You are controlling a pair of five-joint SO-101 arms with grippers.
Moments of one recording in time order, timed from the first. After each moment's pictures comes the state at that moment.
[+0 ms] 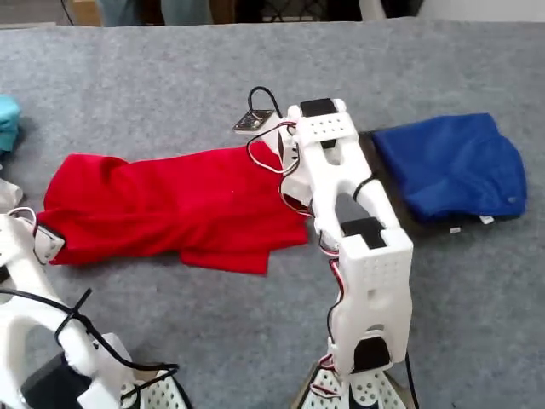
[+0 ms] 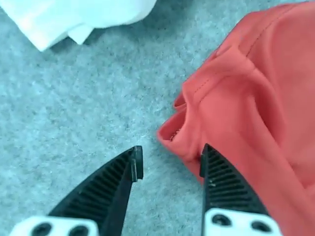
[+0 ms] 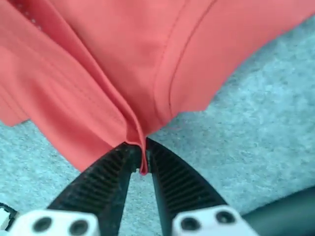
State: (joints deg) left arm -45.4 -25.9 45.8 63.0 16.8; right arm -11.9 33.8 -16.0 88.7 44.0
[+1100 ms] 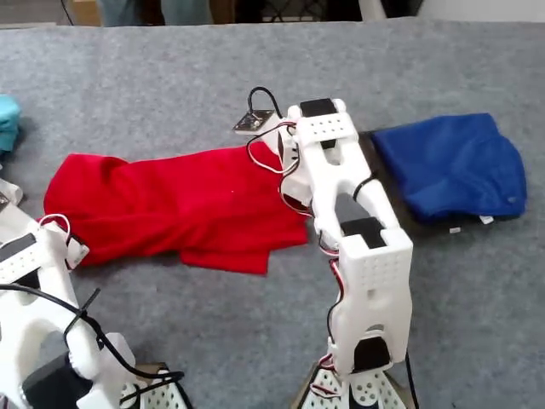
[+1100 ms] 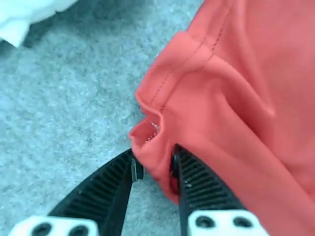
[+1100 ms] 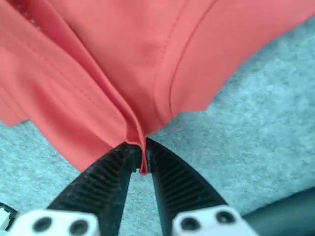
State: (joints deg) left arm -38.9 -26.2 59.5 44.1 17.4; right arm -11.9 34.0 -16.0 88.7 44.0
